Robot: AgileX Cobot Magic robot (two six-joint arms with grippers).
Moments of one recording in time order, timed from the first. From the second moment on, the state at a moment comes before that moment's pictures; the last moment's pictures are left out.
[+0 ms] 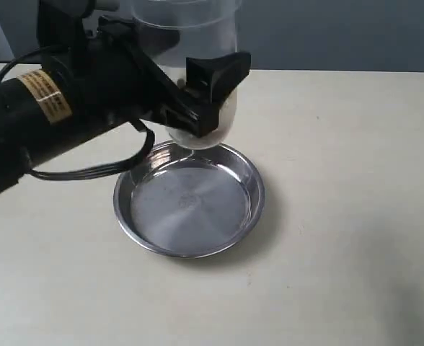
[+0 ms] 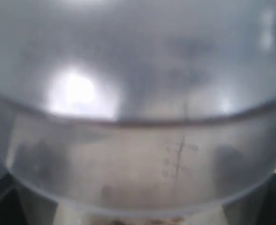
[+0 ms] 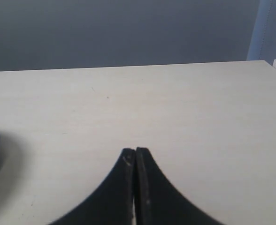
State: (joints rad) left arm -0.68 1.31 -0.67 -0.05 -0.49 -0.04; right arm -0.01 0.00 0.00 0.04 0.32 0.02
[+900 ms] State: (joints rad) left arm -0.69 1.30 -0.69 -0.01 -0.48 -0.04; right arm -0.01 0.00 0.00 0.04 0.32 0.02
